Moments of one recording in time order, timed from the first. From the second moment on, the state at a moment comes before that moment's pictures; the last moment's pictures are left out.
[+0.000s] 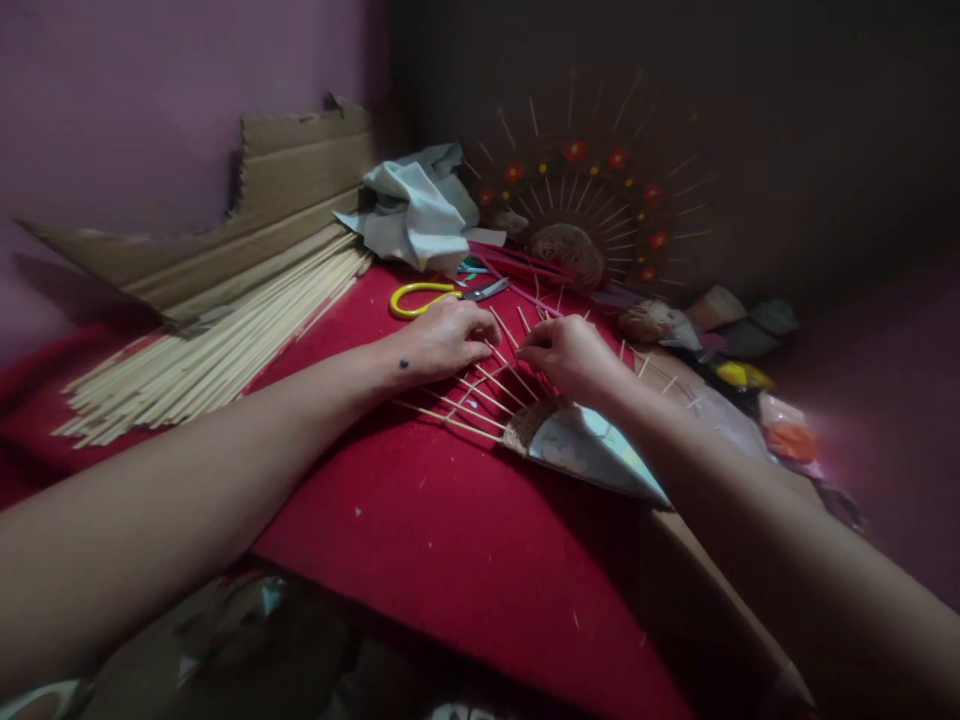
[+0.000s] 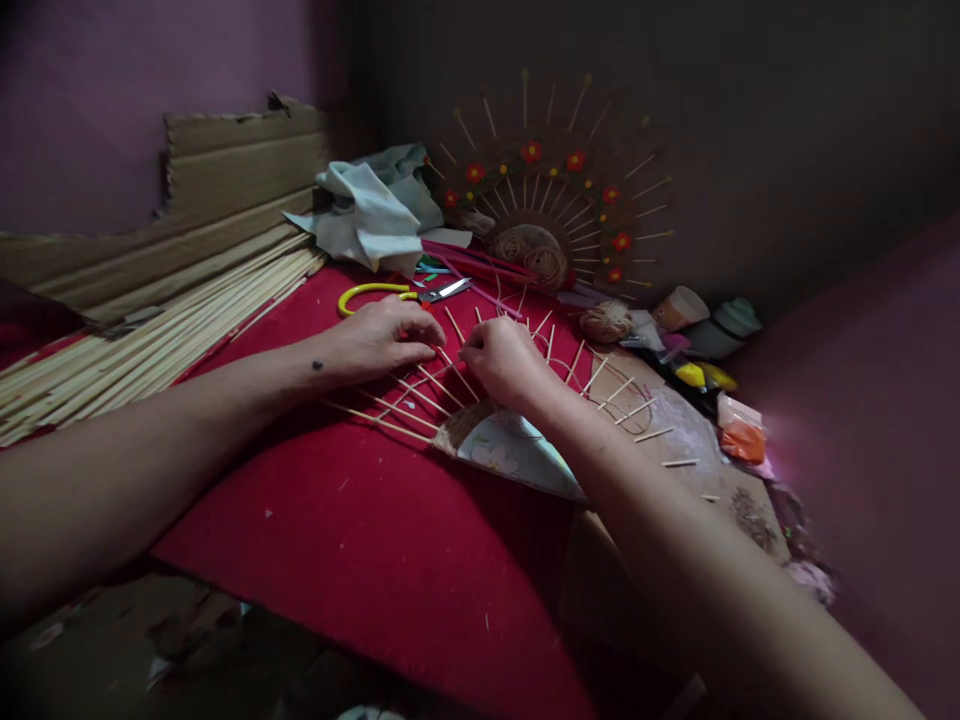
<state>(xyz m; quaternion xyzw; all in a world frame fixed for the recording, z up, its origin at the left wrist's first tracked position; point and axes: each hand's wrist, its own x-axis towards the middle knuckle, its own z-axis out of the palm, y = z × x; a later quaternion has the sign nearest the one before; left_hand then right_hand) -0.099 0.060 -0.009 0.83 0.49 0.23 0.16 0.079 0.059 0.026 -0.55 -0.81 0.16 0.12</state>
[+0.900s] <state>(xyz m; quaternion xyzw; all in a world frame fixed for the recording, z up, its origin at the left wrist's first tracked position) -0.088 0.062 -0.013 0.87 0.46 0.16 0.09 0.077 0.063 0.001 -0.54 -0.83 0.08 0.13</state>
